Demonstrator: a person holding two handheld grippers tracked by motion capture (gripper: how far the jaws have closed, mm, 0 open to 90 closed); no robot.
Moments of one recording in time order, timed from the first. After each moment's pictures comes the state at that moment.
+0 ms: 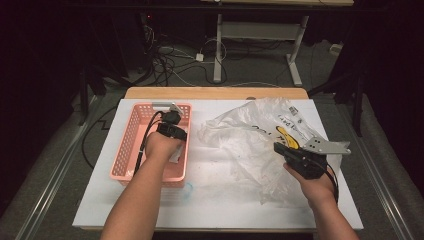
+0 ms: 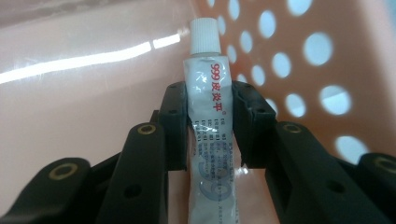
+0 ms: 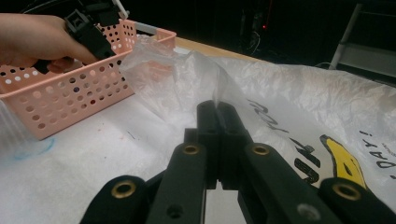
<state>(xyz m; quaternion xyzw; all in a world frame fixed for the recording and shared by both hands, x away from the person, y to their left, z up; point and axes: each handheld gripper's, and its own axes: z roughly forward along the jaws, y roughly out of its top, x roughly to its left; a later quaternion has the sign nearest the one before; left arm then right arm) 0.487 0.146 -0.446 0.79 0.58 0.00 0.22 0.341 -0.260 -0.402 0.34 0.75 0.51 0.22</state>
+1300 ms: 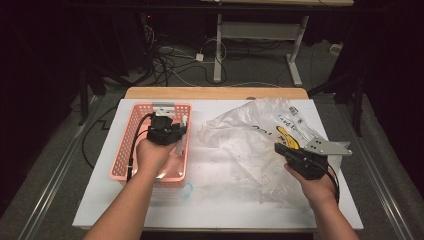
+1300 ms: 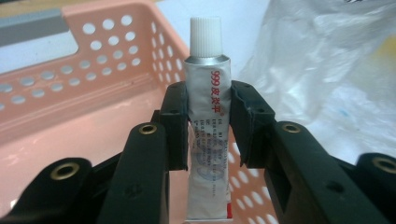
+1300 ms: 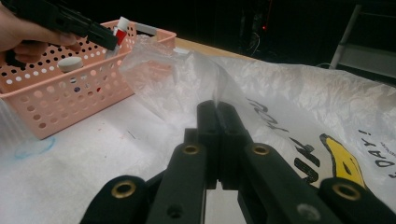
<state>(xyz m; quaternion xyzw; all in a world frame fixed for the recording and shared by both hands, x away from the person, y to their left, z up) 0.421 0.158 -0.404 0.78 0.47 0.14 0.39 0.340 -0.262 -0.403 0.34 0.75 0.52 0.22</state>
